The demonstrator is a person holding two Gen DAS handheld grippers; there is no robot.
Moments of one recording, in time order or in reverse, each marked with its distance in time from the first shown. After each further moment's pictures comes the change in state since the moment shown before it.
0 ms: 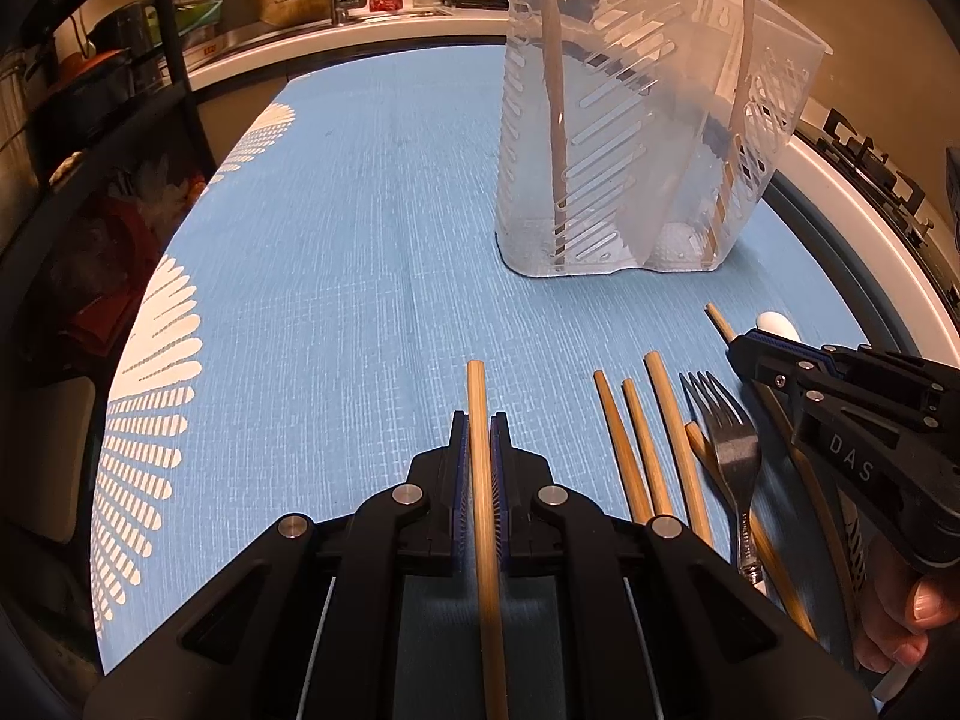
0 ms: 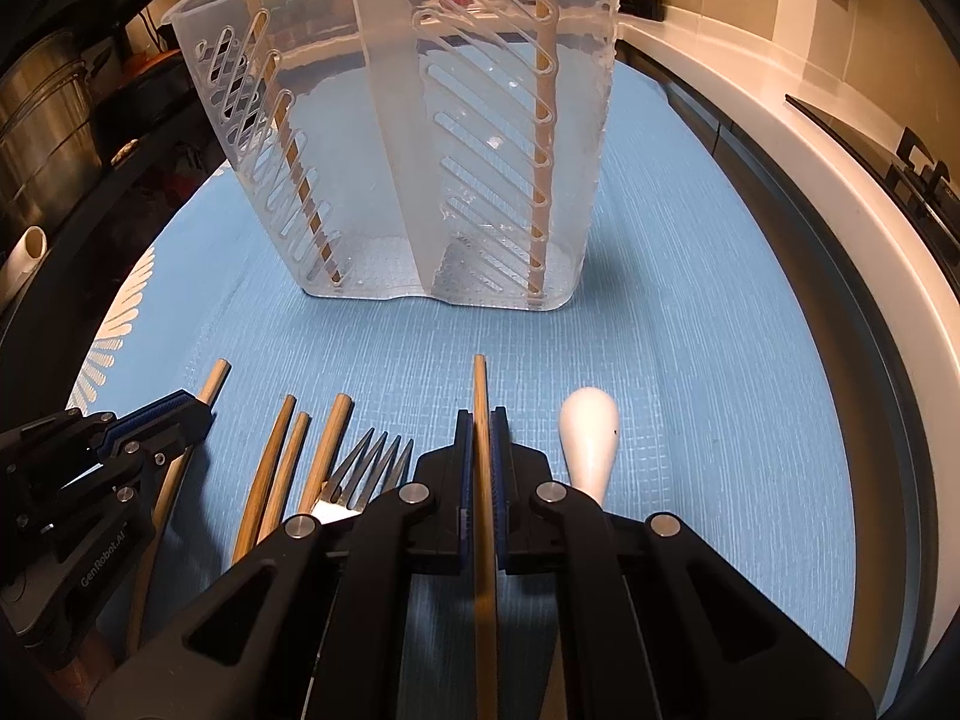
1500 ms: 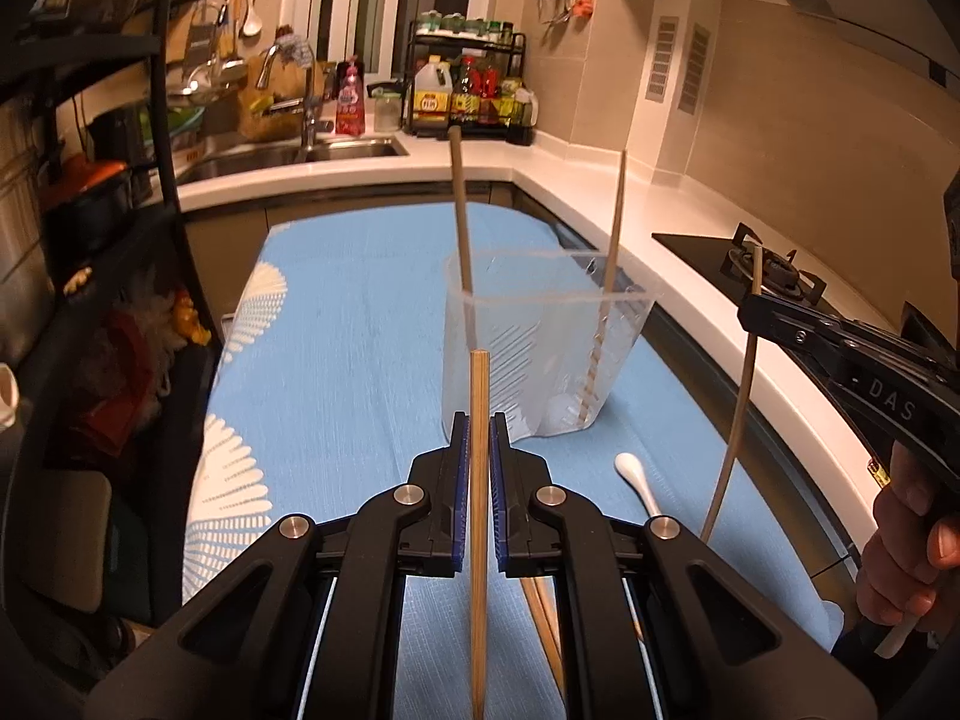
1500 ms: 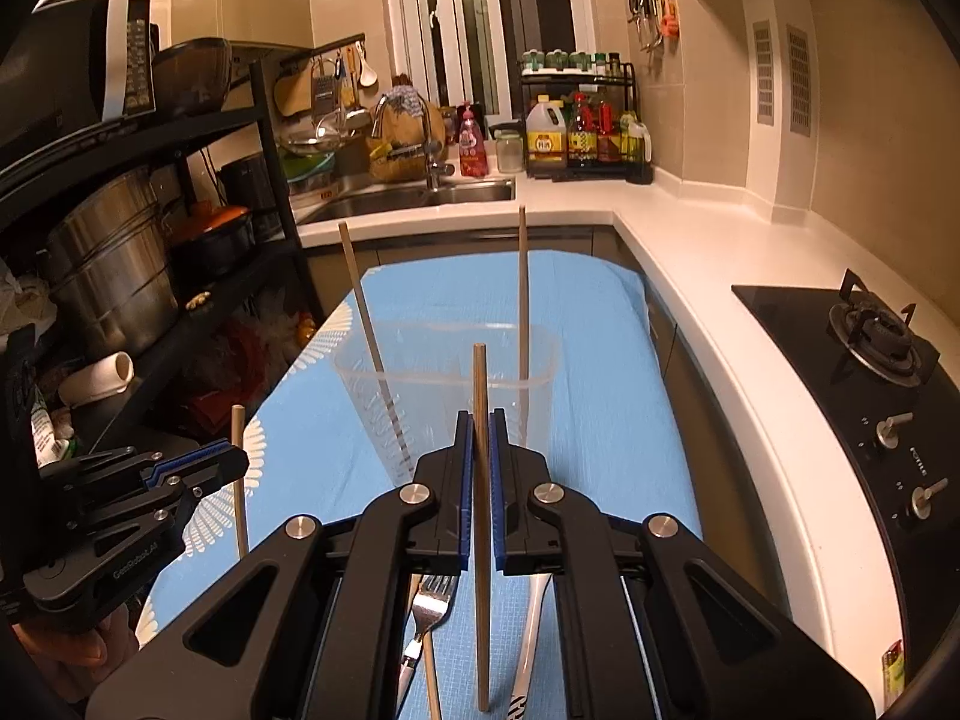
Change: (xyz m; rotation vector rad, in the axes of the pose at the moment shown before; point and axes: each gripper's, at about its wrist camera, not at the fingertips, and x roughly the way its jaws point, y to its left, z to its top) left arm -0.135 -0.005 0.045 0.036 -0.266 -0.123; right arm -0.176 -0.011 0.046 -0.002 -0.363 0.048
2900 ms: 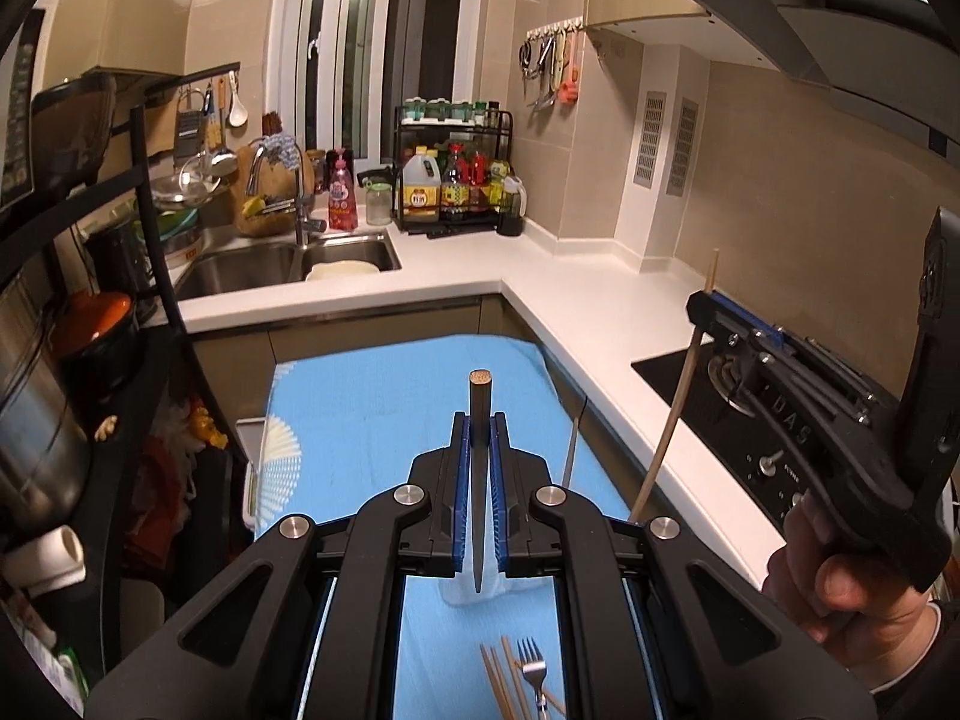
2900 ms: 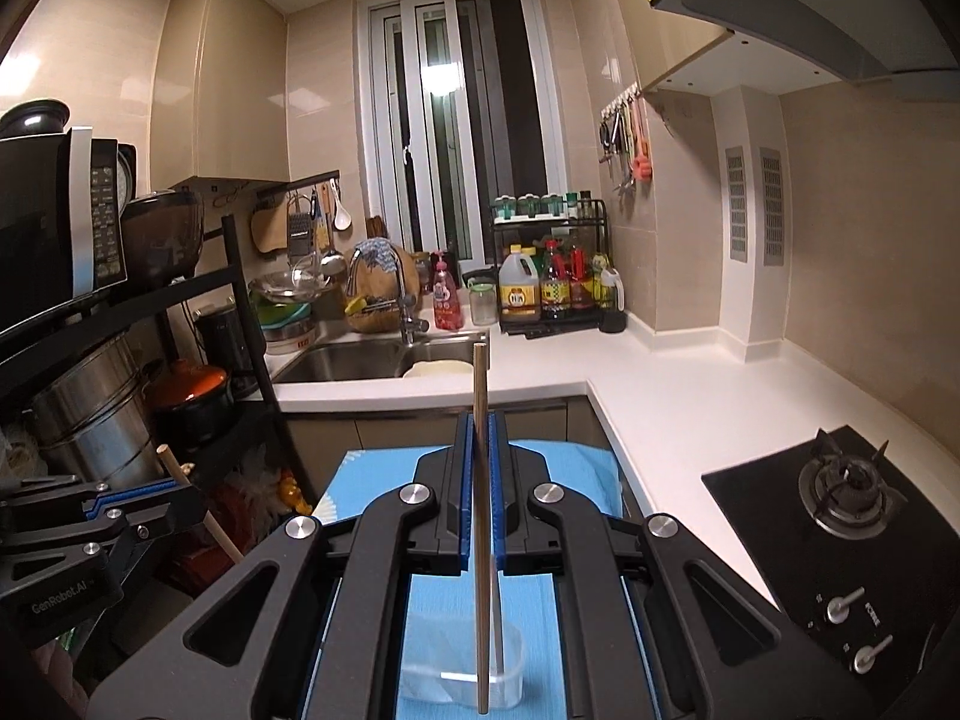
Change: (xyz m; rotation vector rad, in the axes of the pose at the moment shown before) left arm -0.055 -0.029 0.173 0.035 -0.097 0.010; right arm -0.031 0.001 0.163 0.024 -0.295 -0.063
